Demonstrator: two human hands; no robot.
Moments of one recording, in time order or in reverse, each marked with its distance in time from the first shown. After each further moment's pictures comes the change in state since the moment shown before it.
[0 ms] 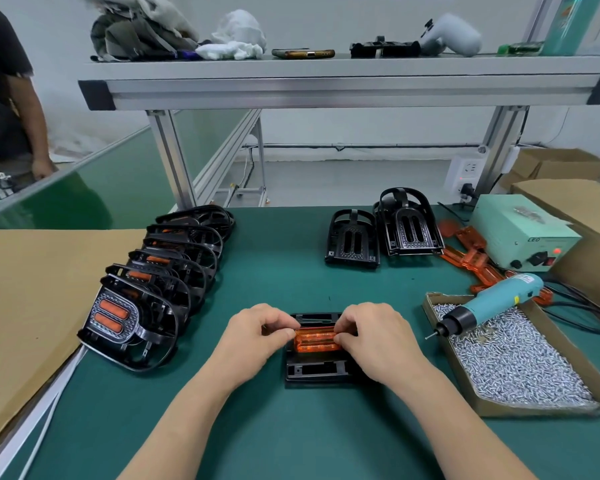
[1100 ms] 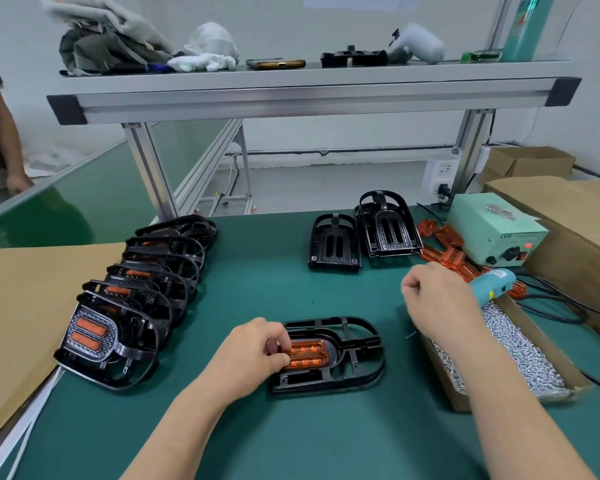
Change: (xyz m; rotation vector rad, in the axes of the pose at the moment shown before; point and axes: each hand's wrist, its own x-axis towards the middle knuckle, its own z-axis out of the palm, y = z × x) left_hand 0.005 0.009 0.010 0.371 -0.173 0.047; right_hand 0.009 0.074 -0.058 -0.060 0.279 0.240
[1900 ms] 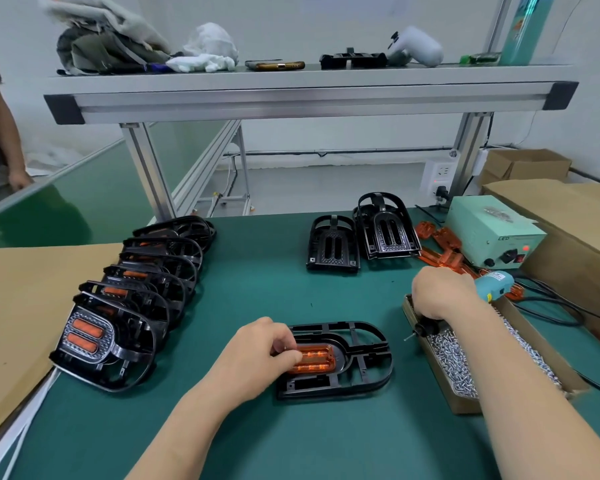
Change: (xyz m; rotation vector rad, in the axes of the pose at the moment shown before) left_hand -0.002 0.017 0.000 -0.003 0.017 0.016; right_hand 0.052 0.022 0.011 -0.486 -0.426 0.079
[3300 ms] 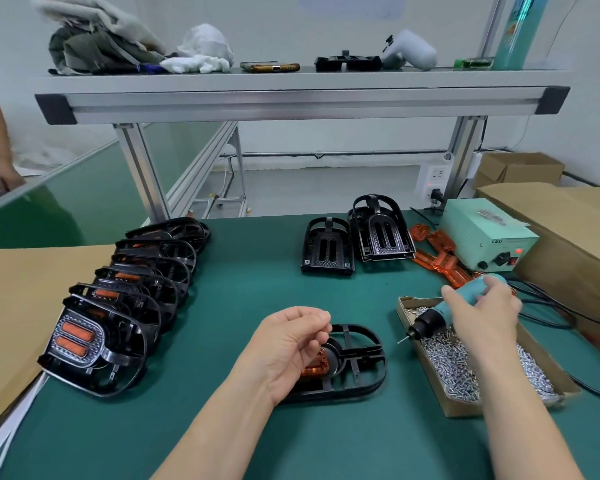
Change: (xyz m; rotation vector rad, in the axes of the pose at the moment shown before) left_hand 0.012 0.062 0.012 -1.464 -0.041 -0.389; right_hand -0.041 0.031 0.035 1.149 0.472 0.412
